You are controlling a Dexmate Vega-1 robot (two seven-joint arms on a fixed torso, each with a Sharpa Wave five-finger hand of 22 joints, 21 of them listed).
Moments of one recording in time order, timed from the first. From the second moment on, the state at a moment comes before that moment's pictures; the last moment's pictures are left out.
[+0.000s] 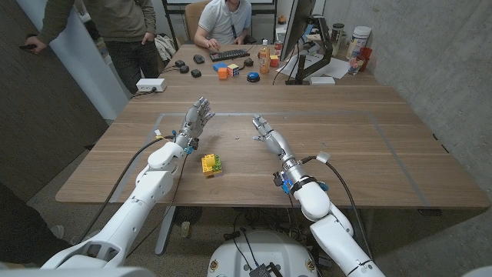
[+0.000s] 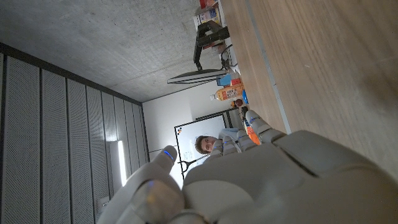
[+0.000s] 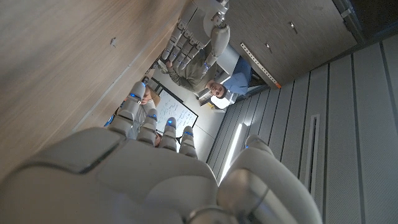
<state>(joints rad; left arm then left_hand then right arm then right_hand) 0.90 0.37 0.17 -1.32 -0.48 -0.19 -0.21 0.01 0.06 0.44 0.19 0.28 -0.17 0.01 0.19 0.18 -0.17 -0.02 0.18 0.18 -0.17 -0.02 0.24 0.19 -0.03 -0.04 0.40 0.18 -1.29 -0.18 -0.40 -1.80 -0.27 0.27 -0.05 0.20 -0.04 0.13 0.03 0.39 0.00 -0.07 0.21 0.19 0.03 0.05 0.21 0.19 0.06 0.13 0.22 0.17 0.09 0.22 0.69 0.17</state>
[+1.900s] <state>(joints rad) 0.96 0.39 0.12 -1.38 -0.51 -0.18 -0.20 0.01 0.06 0.44 0.19 0.28 -0.17 0.01 0.19 0.18 -0.17 -0.02 0.18 0.18 -0.17 -0.02 0.24 0.19 -0.03 -0.03 0.38 0.18 -0.99 -0.33 -0.92 -1.82 -1.14 -0.30 -0.05 0.44 -0.04 0.15 -0.08 0.41 0.01 -0.22 0.19 0.20 -0.08 -0.10 0.21 0.20 -0.04 0.10 0.19 0.18 0.03 0.22 0.45 0.17</state>
